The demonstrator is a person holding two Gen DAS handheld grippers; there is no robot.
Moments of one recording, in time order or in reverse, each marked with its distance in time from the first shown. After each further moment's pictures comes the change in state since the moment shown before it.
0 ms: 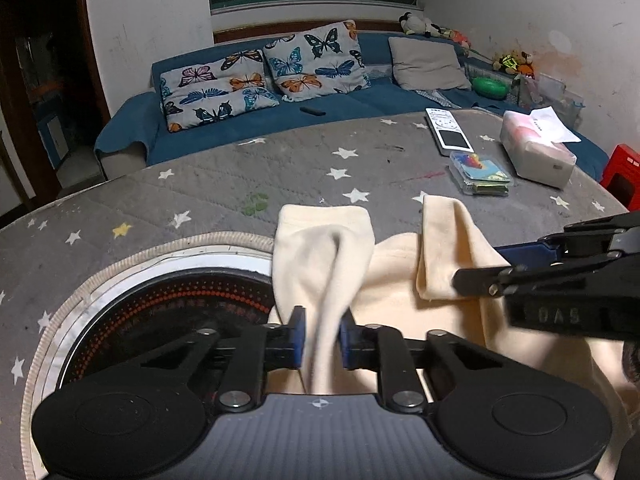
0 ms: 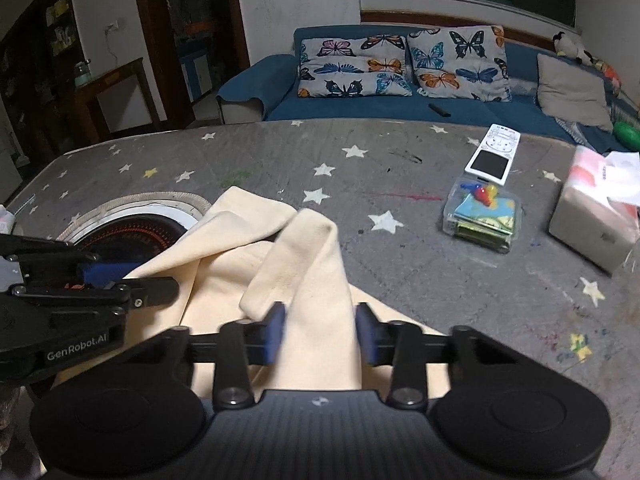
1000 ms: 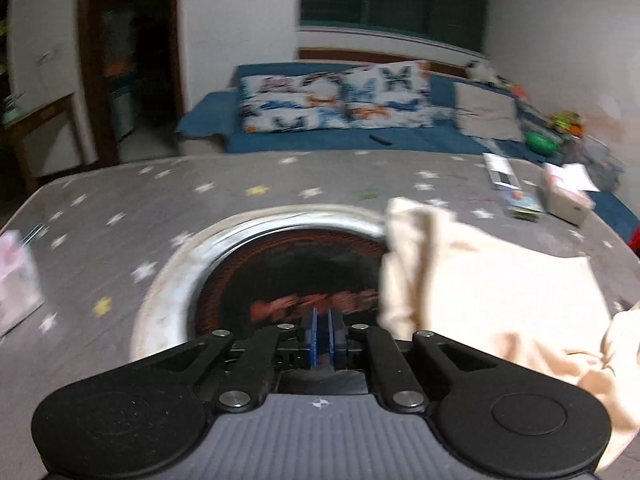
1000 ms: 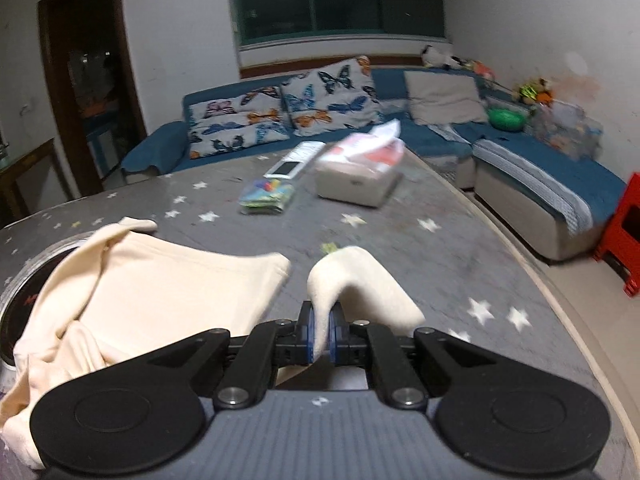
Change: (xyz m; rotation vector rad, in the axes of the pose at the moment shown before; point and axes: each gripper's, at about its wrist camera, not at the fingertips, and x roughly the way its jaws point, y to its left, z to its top) left arm -0.103 0.057 -0.055 -0.160 -0.084 0.093; right arm -0.158 -0.096 -0.107 0.240 -0.163 -0.260
